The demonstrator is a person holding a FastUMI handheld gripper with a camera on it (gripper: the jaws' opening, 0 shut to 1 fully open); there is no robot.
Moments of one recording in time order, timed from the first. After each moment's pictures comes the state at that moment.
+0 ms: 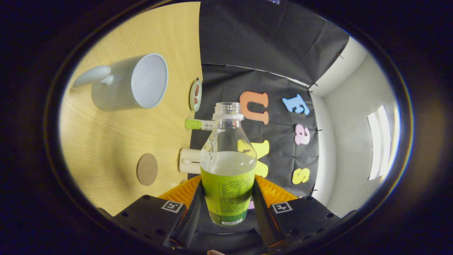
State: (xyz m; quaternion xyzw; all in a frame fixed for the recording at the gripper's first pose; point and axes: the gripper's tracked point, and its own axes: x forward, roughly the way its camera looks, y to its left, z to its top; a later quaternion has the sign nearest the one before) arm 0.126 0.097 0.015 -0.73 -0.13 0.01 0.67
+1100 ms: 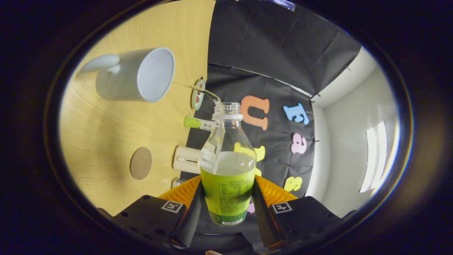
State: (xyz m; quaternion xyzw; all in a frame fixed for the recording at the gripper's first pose) arm 0.126 0.100 0.020 -0.76 -0.15 0.00 0.64
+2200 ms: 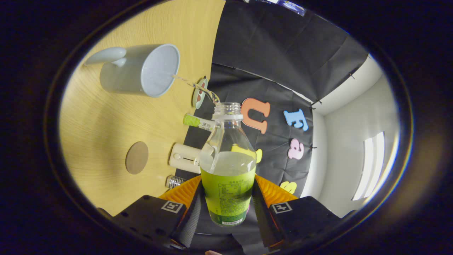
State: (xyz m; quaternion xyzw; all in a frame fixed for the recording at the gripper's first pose) arm 0.123 0.103 0.024 -0.78 -0.16 -0.01 0.61
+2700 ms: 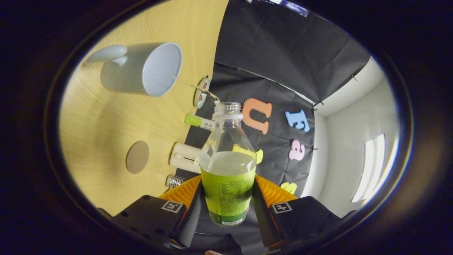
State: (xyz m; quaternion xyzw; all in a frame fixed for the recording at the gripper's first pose) arm 0.123 0.104 0.024 -0.78 -0.15 -0.01 0.60
